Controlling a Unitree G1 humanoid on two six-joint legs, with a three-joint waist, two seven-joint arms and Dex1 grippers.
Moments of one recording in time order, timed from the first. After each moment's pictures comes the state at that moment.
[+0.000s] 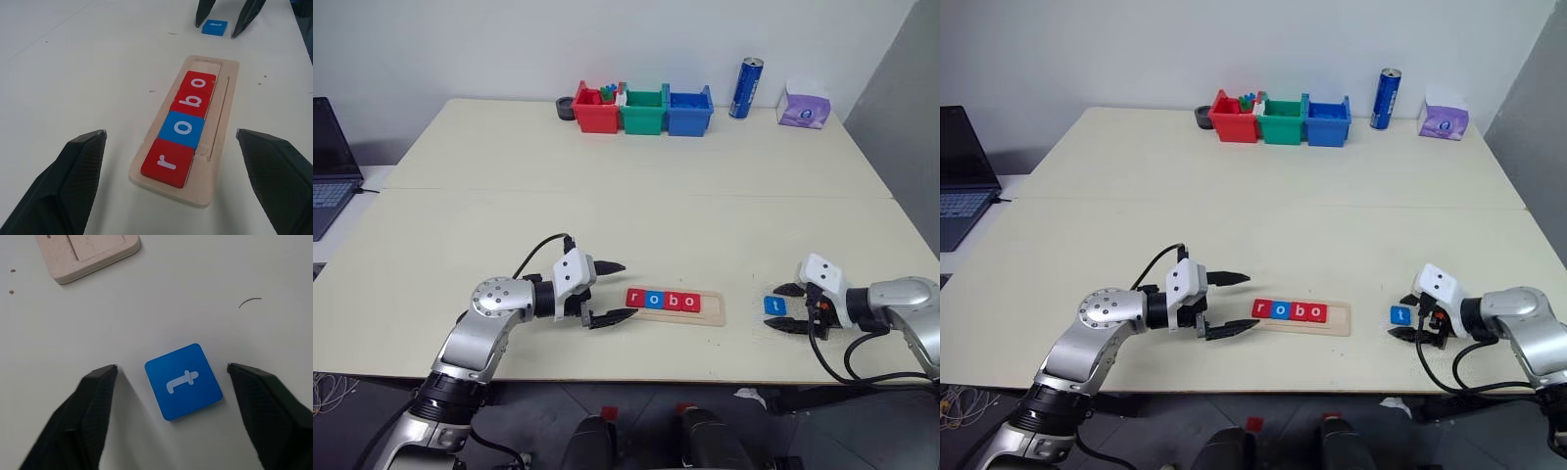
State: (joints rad) left arm -0.29 0.60 -0.13 -0.07 -0.27 0.18 -1.08; right arm -0.26 -0.94 0.10 0.00 0.23 0.47 1.13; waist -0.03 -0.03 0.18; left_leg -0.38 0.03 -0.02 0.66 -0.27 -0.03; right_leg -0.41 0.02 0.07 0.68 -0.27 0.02
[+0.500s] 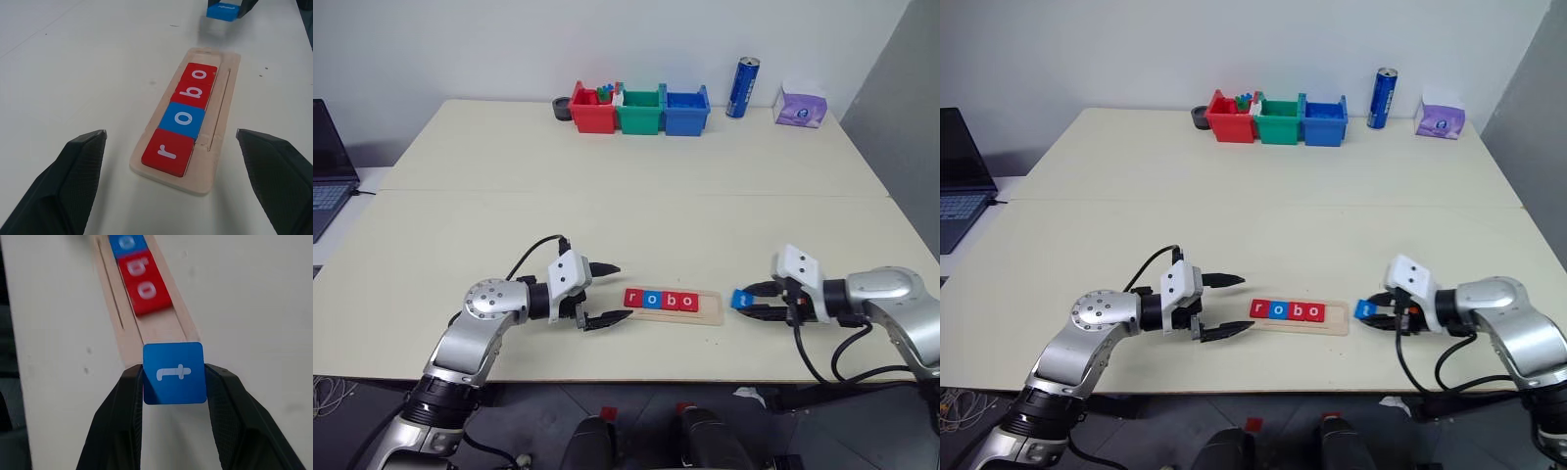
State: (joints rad) left arm -0.27 0.62 -0.12 -0.08 -0.27 0.19 -1.08; right arm -0.30 -0.87 0.11 -0.34 0.34 0.66 1.08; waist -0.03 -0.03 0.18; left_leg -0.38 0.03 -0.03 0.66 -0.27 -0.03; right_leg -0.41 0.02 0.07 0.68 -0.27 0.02
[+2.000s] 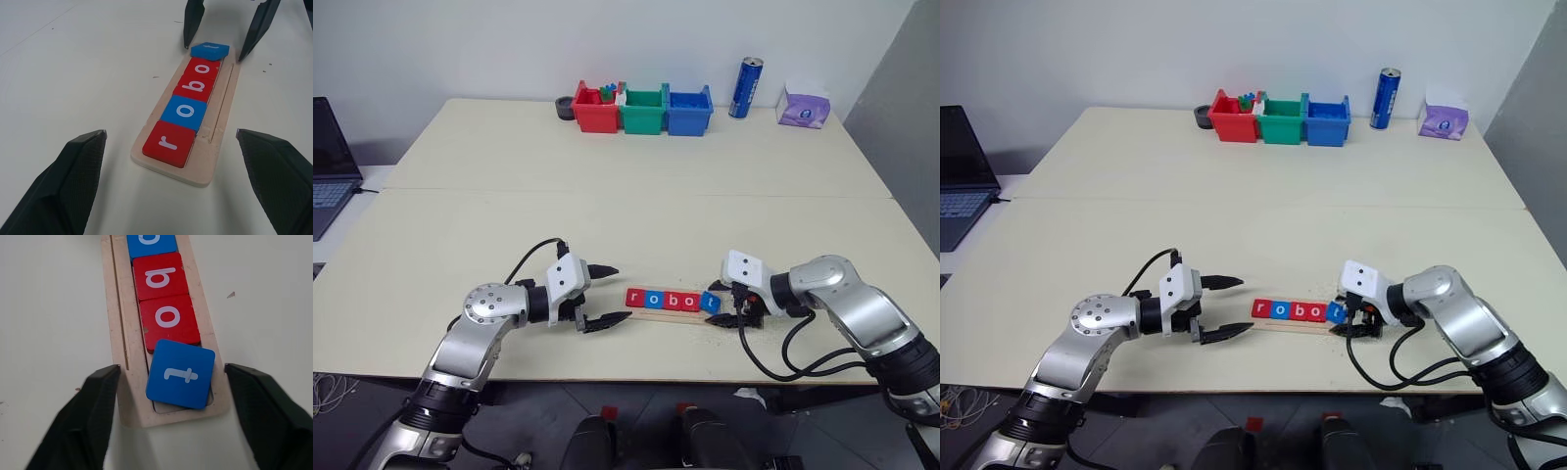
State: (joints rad) left arm -0.25 0.62 -0.12 -0.07 -0.27 0.17 -1.06; right arm -0.49 -0.78 0.37 -0.19 0.16 0.65 1.09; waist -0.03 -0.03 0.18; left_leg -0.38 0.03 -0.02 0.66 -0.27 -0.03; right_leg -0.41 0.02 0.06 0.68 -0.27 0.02
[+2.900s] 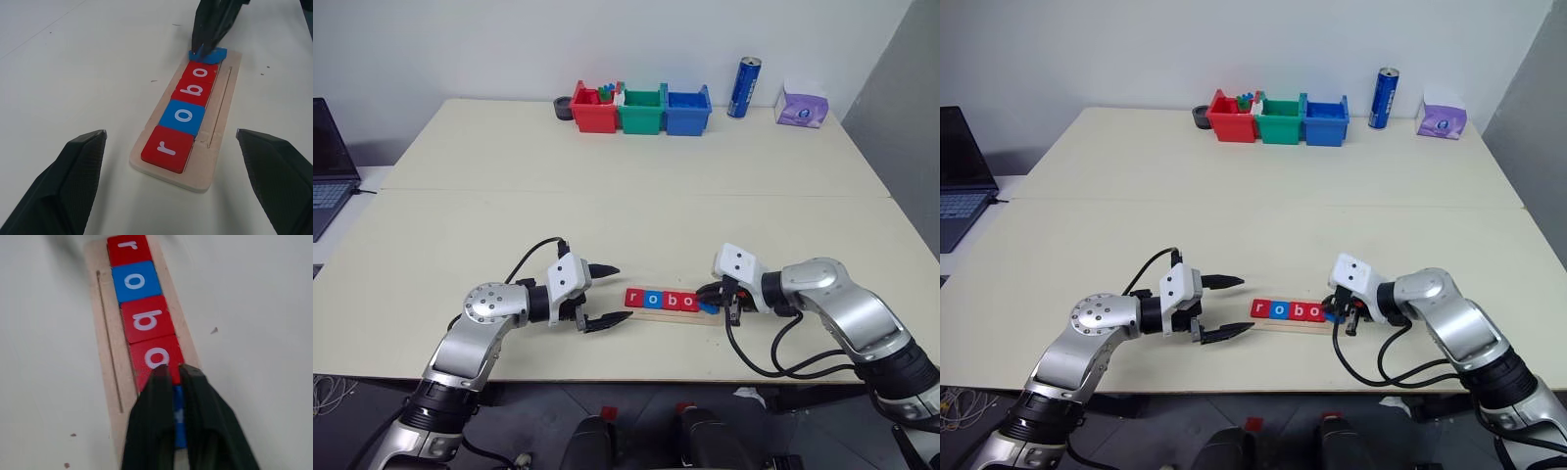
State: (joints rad) left arm -0.25 0.62 -0.12 -0.09 -0.27 0.17 -1.06; right arm -0.50 -0.70 0.35 -0.23 0.16 0.70 0.97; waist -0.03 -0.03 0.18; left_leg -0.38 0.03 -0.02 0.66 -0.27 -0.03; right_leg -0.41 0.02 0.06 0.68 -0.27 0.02
